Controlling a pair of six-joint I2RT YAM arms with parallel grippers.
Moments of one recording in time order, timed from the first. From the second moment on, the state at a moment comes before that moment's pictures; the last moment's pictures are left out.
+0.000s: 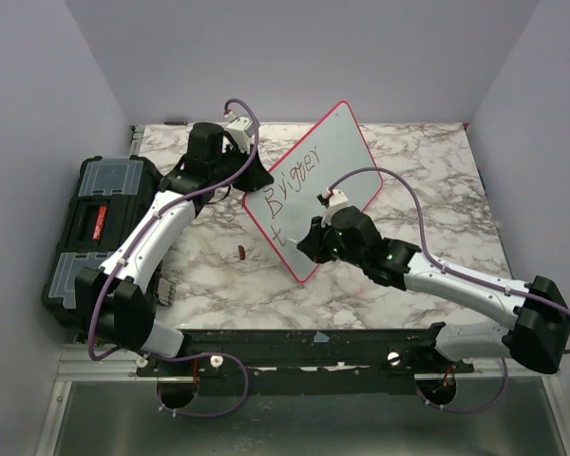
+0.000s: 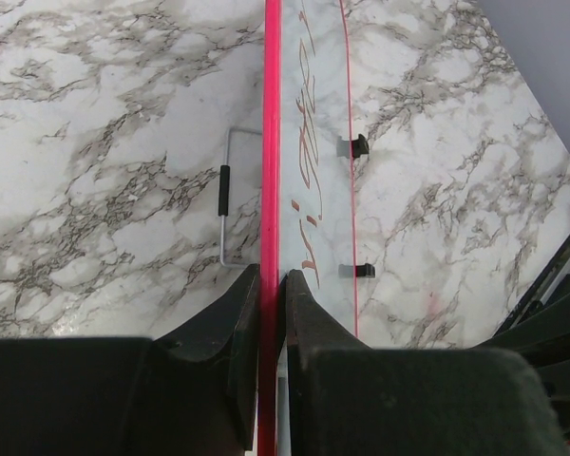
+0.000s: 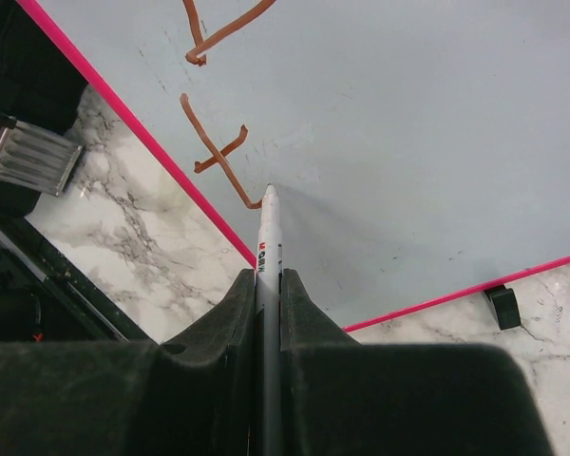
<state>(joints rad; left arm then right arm) -0.34 1.45 1.30 -0.34 0.49 -0.20 0.93 1.26 0.86 -0.10 0.12 0.48</state>
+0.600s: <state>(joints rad) -0.34 1.44 1.30 -0.33 0.49 -0.19 0.93 1.25 0.92 -0.10 0.18 0.45</state>
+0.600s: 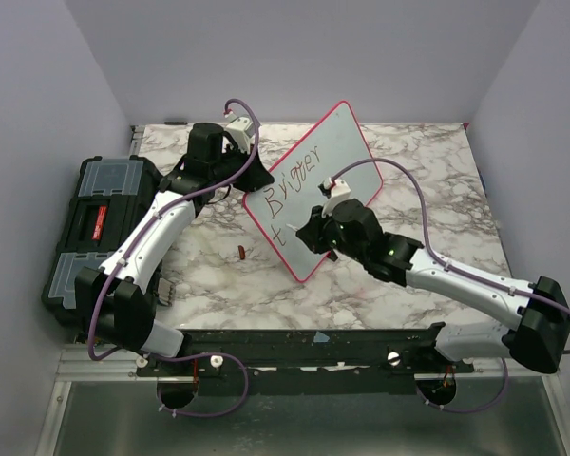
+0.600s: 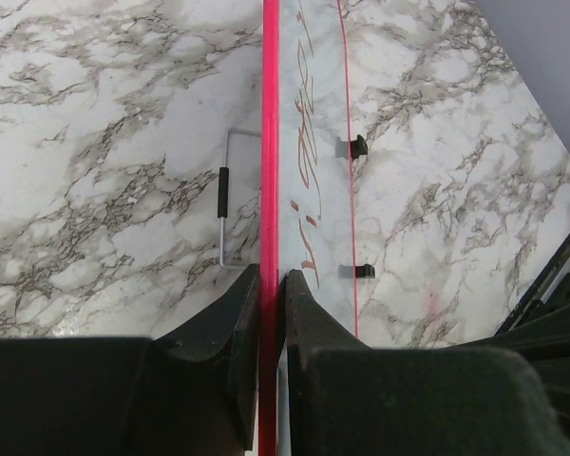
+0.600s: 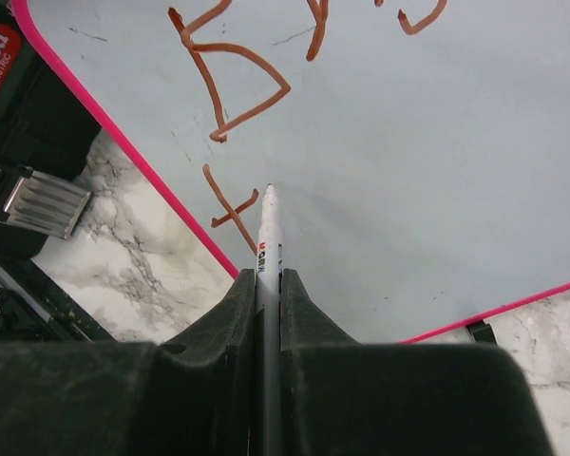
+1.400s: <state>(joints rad) -0.34 1.43 1.27 -0.30 0.49 -0.20 0.93 1.30 0.90 -0.08 0.19 0.46</state>
